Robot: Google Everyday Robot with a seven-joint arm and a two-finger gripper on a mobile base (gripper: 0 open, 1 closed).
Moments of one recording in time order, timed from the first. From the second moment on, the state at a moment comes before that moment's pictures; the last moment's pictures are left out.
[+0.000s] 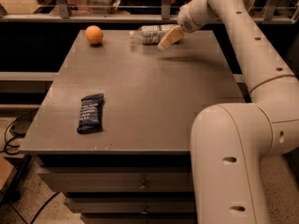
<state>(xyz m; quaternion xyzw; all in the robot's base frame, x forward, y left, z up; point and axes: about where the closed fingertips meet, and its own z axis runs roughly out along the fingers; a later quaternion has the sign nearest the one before) 0.874 -0.081 0.893 -0.52 0.73 0.05 0.45</state>
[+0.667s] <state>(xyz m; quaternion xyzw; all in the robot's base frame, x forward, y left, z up) 0.875 -0.072 0.887 -0.51 0.73 0.07 0.45</state>
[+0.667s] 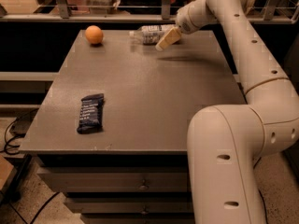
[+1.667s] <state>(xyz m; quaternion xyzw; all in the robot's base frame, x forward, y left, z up) 0.876 -0.069 0.872 -0.50 0.74 0.10 0.44</state>
